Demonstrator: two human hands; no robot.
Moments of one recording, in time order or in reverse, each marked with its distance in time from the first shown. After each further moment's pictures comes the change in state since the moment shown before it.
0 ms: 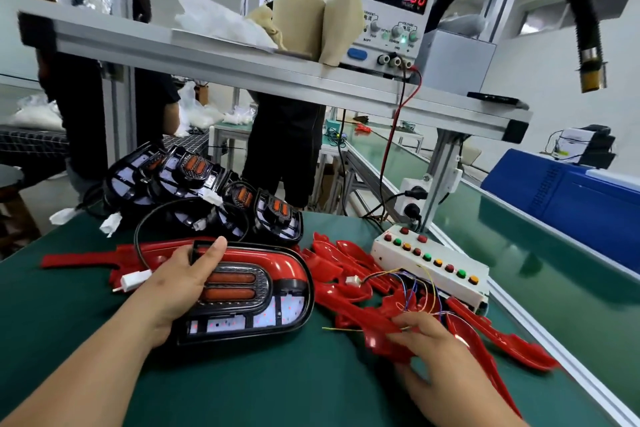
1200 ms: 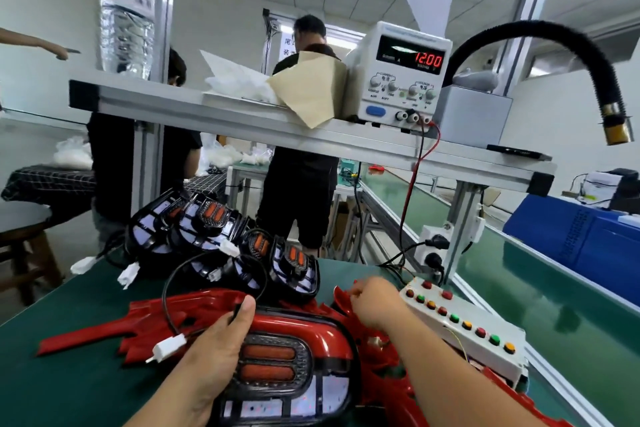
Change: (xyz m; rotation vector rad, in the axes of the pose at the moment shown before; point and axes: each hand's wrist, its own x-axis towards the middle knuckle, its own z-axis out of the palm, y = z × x) left_hand 0.009 -0.005 0.028 -0.311 -0.190 0.045; right_hand 0.205 -0.016 0.023 -0.092 -0.219 0.308
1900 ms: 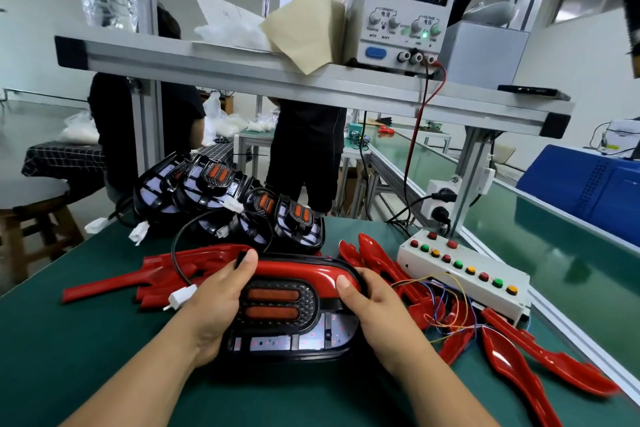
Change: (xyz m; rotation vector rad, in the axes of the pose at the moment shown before) left_hand 0.001 -0.011 -0.006 -0.035 -0.021 0.025; right_hand -0.109 -0.007 0.047 1.285 -0.030 -0.103
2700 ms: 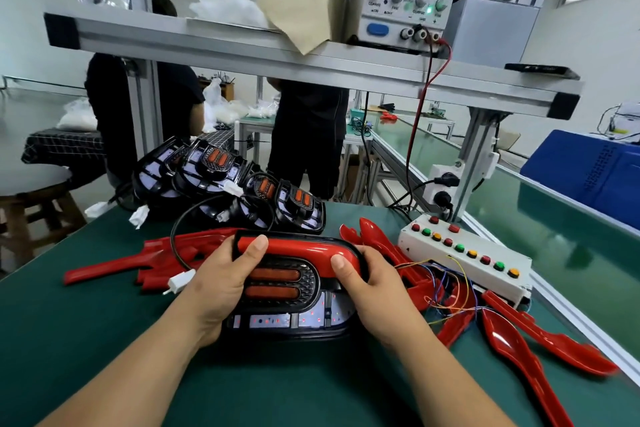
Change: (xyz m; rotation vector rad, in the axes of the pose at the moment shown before) left_hand -0.010 0.005 0.011 -0.049 0.025 0.165; right_hand -0.002 -0.003 0.000 -0.303 0.063 -0.194
